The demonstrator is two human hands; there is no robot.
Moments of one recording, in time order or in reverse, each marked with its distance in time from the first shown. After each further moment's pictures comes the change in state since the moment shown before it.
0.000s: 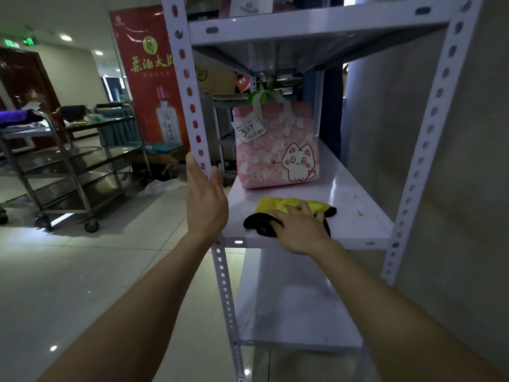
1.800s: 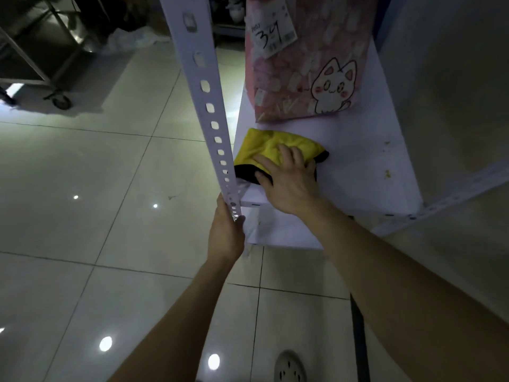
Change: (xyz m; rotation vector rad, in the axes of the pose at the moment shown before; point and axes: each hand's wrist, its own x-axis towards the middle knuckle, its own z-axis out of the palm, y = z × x) left_hand -0.121 -0.049 -0.034 0.044 -0.654 -0.664; right_hand 0.033 -0.059 0.001 -0.058 -0.127 -0.014
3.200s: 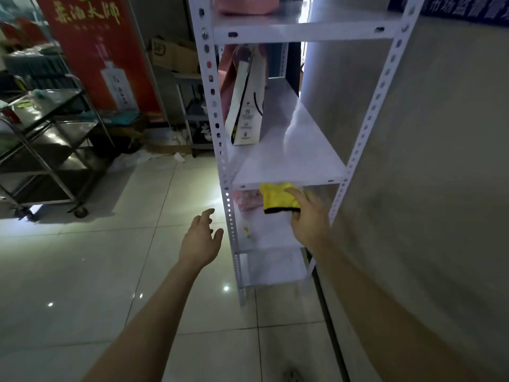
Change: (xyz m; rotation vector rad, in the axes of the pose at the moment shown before) left_hand -0.119 0.283 -0.294 0.299 -0.064 0.325; right_hand -0.226 -0.051 -0.386 0.400 0.407 0.299
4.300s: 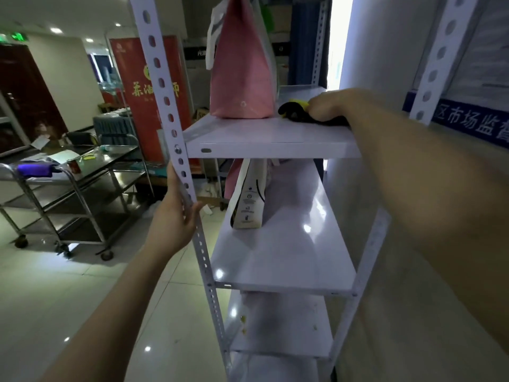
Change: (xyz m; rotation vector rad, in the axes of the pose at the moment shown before) left_hand 0.169 0.167 -0.133 0.008 0.465 0.325; right_hand 0.465 -0.083 -0.250 -0.478 -0.412 -0.091
